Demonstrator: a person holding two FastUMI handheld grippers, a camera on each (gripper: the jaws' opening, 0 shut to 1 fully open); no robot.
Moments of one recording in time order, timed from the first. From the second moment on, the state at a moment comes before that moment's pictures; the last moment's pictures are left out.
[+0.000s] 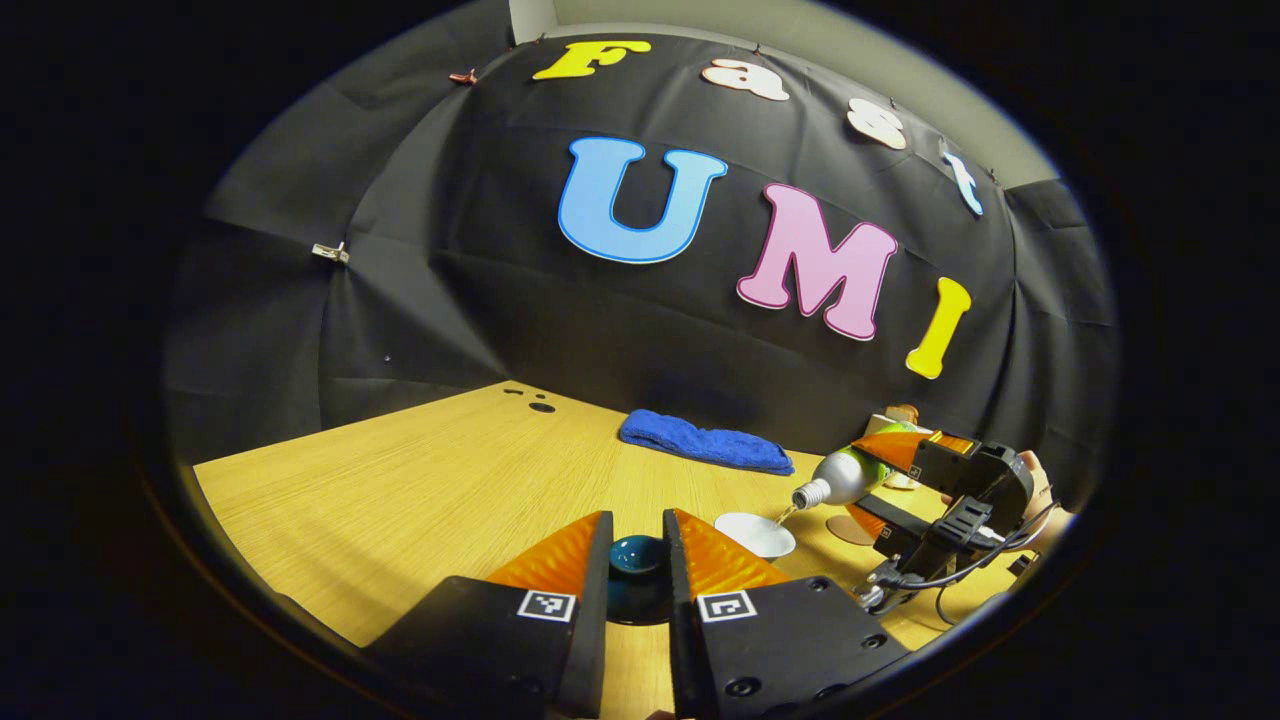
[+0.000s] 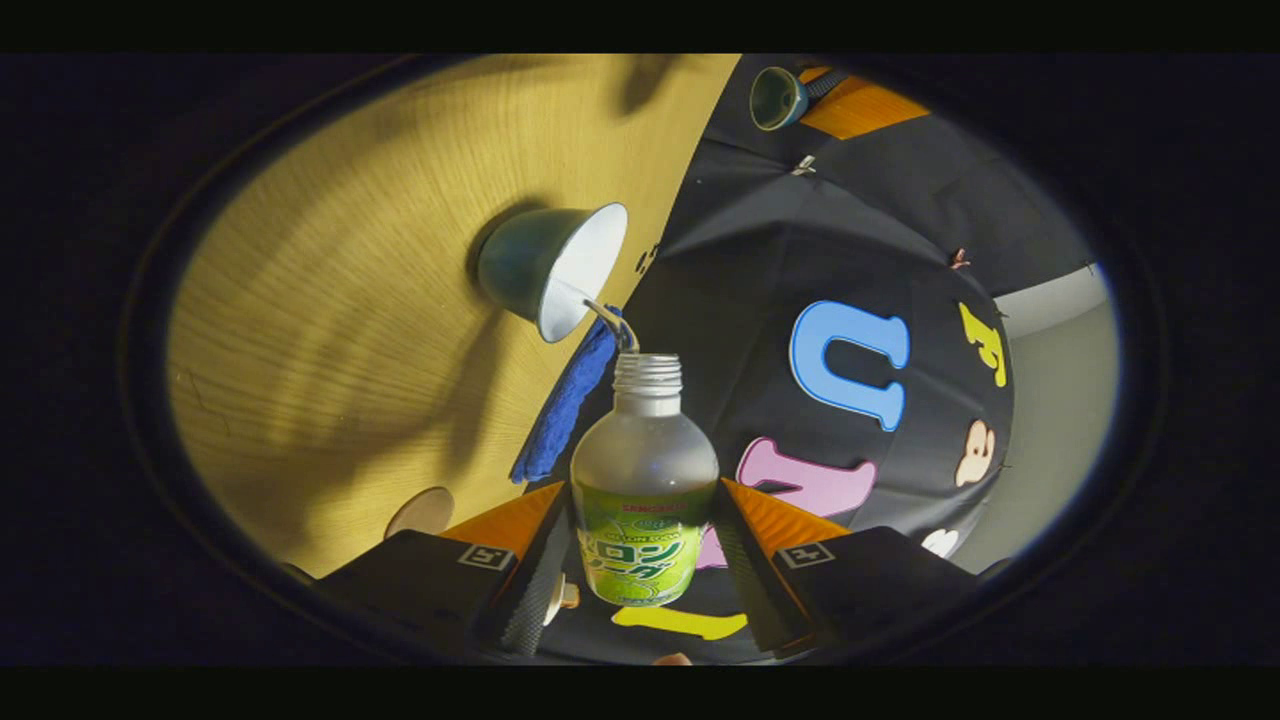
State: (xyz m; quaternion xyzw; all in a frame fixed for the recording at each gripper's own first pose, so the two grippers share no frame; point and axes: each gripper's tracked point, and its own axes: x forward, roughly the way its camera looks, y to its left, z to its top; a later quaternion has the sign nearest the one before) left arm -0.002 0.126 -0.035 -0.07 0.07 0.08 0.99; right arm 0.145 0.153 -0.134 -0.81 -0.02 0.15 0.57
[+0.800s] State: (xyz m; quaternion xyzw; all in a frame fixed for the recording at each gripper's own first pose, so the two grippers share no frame) left arm -0.001 0.128 -0.037 -0.07 0.07 0.09 0.99; right arm 0.148 0.160 -0.104 -0.85 -0.07 0.13 0.50
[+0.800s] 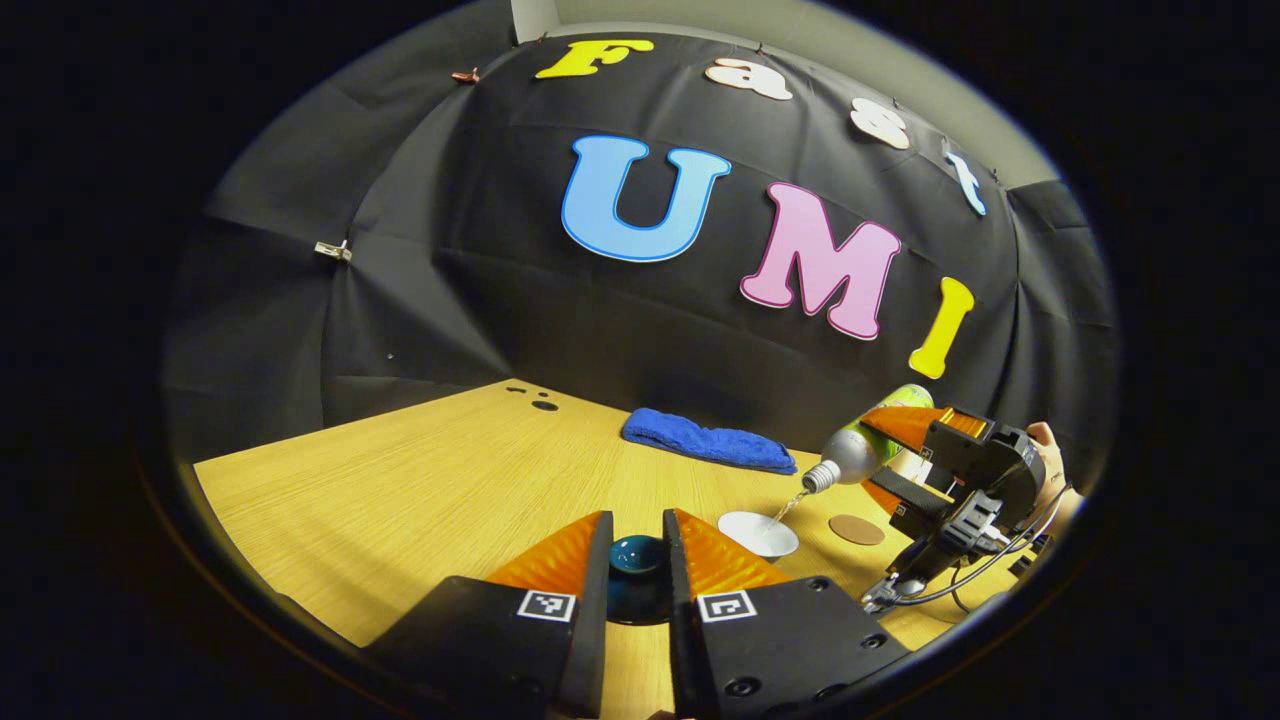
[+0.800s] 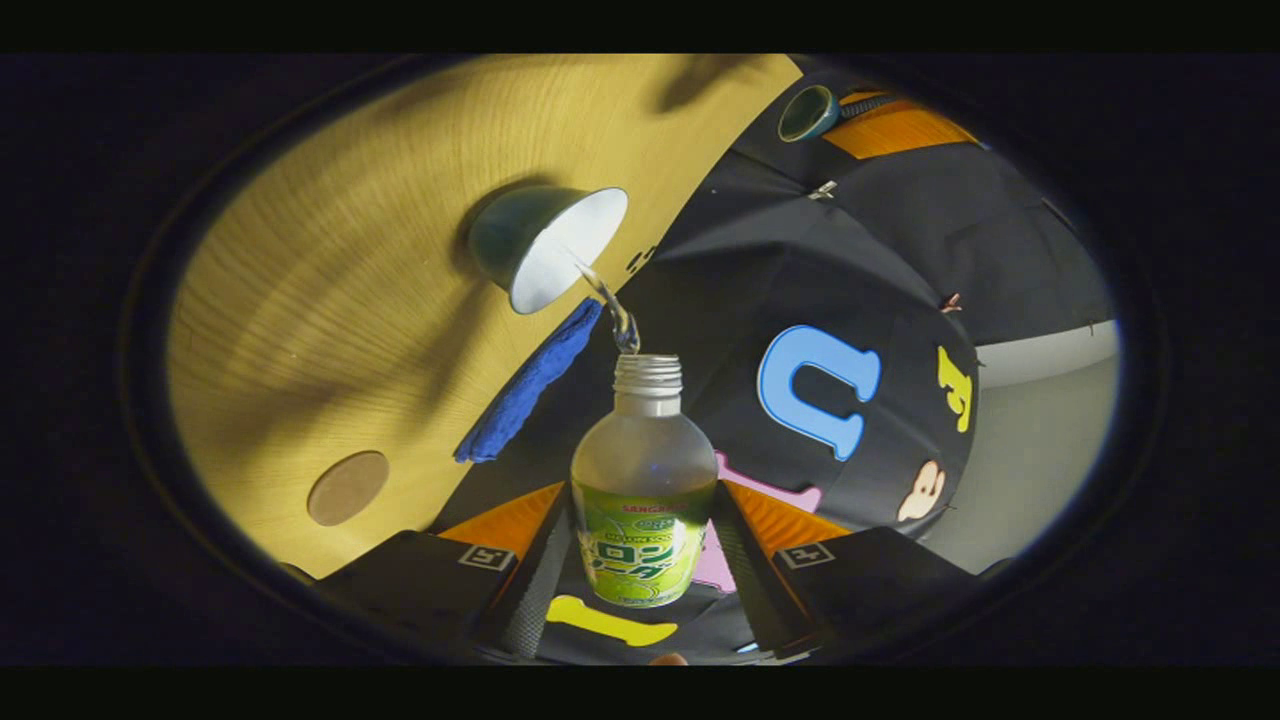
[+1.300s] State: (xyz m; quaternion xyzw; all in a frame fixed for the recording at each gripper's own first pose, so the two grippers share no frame) left arm -0.002 0.128 -0.036 -0.07 0.07 0.08 0.99; right arm 0.154 0.175 -0.080 -0.88 -0.13 0.11 0.44
